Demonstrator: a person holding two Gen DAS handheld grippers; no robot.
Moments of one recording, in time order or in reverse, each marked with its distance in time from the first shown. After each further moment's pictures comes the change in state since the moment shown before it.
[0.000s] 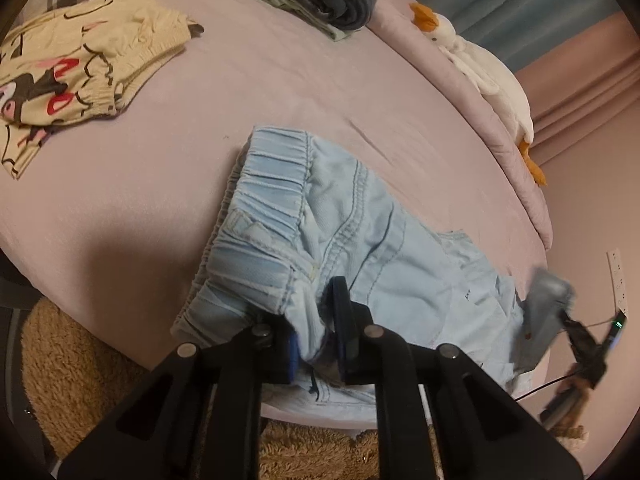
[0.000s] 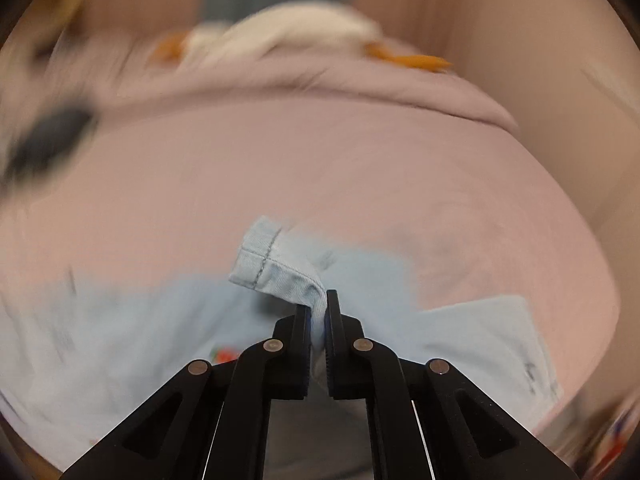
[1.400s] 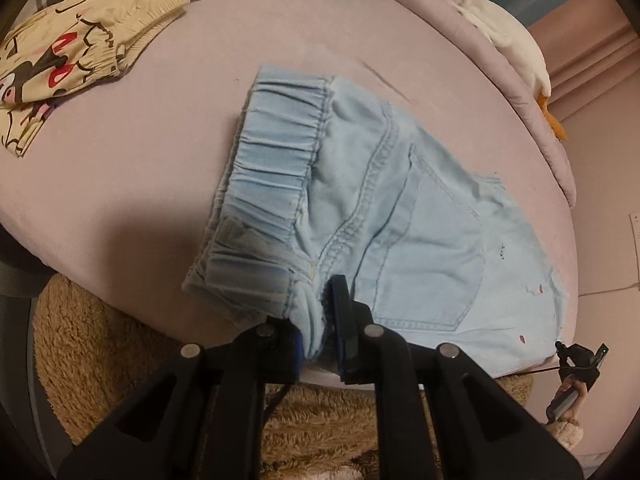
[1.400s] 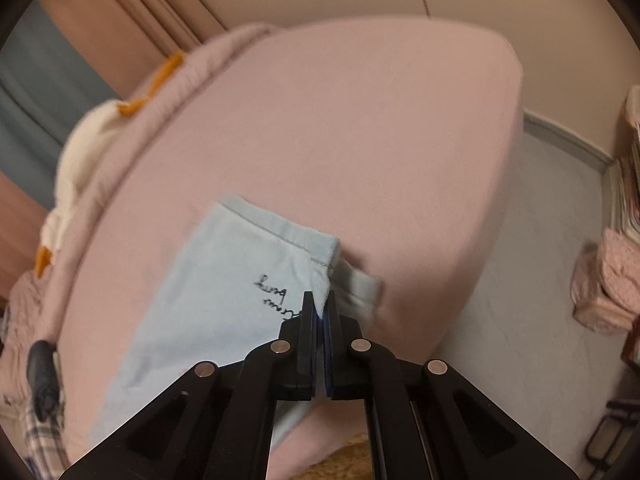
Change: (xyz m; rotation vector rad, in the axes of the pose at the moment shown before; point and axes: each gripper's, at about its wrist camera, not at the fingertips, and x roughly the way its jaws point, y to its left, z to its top) left arm 0.018 0.003 -0.018 0.069 0.124 0.091; right arm -0.001 -0.239 -0.127 0.785 0.124 -0.067
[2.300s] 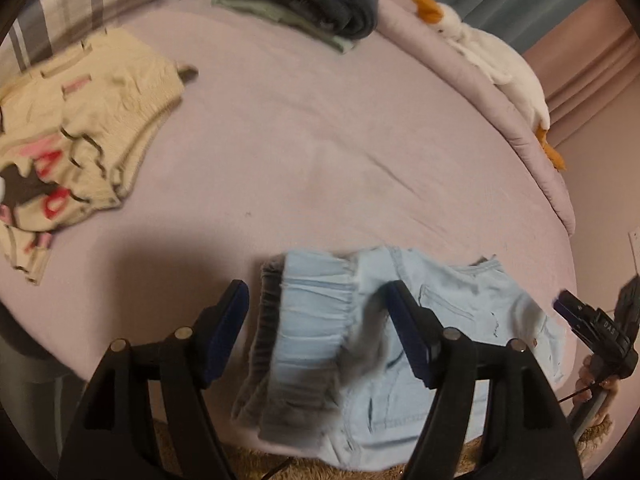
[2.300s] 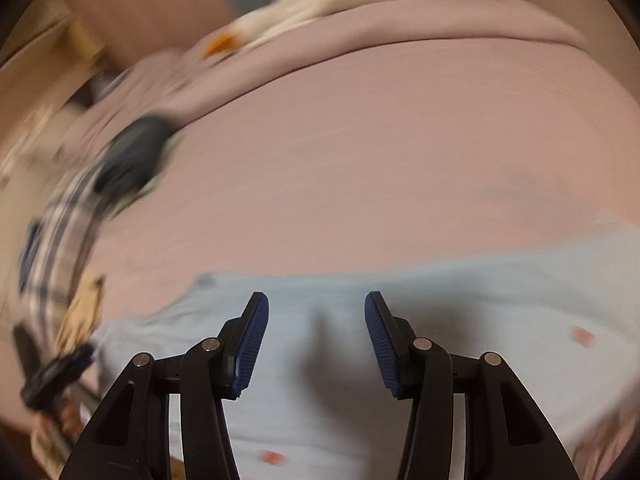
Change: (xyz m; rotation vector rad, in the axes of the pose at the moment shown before) left arm -0.005 0.023 0.069 0.008 -0.094 -0.015; right arm -0.014 0.283 -0.142 -0.771 0.293 0.395
